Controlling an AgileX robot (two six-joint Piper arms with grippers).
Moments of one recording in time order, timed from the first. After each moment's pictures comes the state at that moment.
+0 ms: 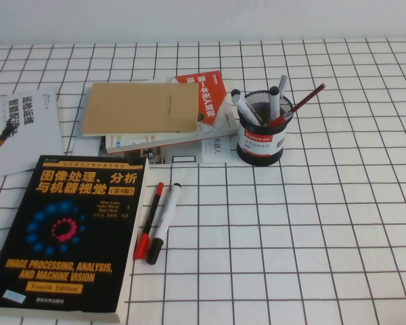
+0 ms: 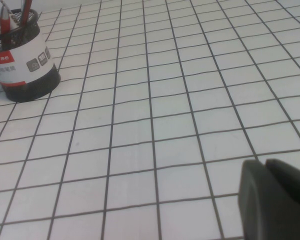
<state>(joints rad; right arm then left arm) 0.03 -0.01 0.03 0.07 0.35 0.13 0.00 -0.01 0.02 -0.08 0.37 0.12</state>
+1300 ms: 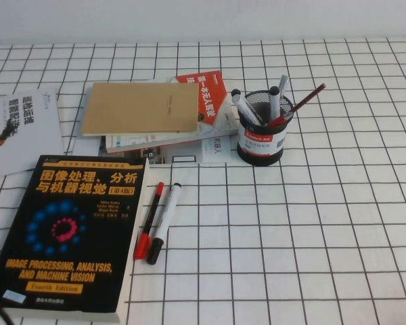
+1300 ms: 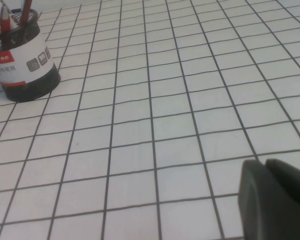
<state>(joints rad) 0.03 -0.01 0.03 0.07 0.35 0.13 0.00 0.27 -0.33 -0.48 0.18 0.19</state>
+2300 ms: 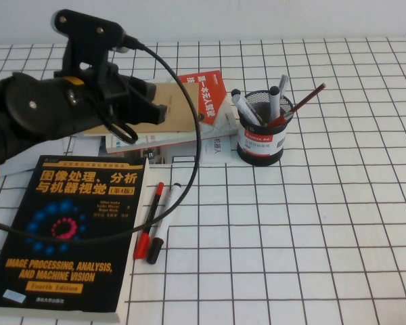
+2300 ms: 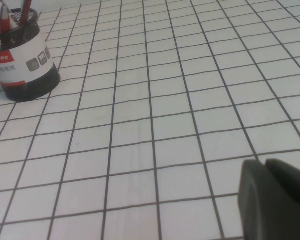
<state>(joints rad) 0.03 -0.01 0.03 0.07 0.35 0.13 -0.40 1.55 -1.09 -0.62 0.11 0.70</state>
